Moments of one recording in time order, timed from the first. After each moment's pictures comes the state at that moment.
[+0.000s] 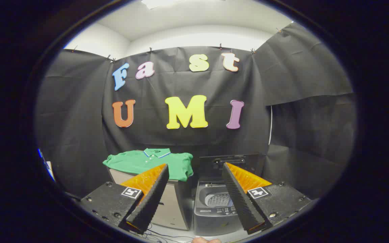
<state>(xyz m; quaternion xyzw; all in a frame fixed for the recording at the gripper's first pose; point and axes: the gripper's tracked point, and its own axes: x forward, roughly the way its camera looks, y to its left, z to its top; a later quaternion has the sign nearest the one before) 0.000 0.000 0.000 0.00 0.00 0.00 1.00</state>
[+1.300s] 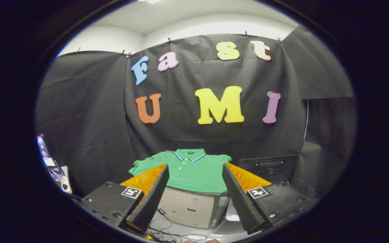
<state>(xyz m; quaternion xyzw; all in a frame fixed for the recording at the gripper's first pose) 0.097 0.131 0.044 0.01 0.07 0.10 0.99</state>
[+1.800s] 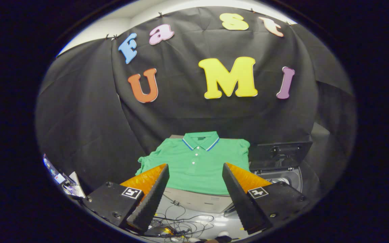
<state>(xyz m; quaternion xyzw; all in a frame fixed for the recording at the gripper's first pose) 0.179 0.203 0.043 0.01 0.25 0.10 0.96</state>
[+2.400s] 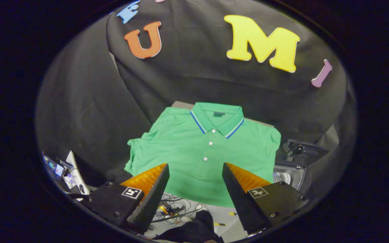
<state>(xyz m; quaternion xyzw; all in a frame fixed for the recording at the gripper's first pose) 0.298 0.253 -0.033 -0.04 0.47 0.10 0.87</state>
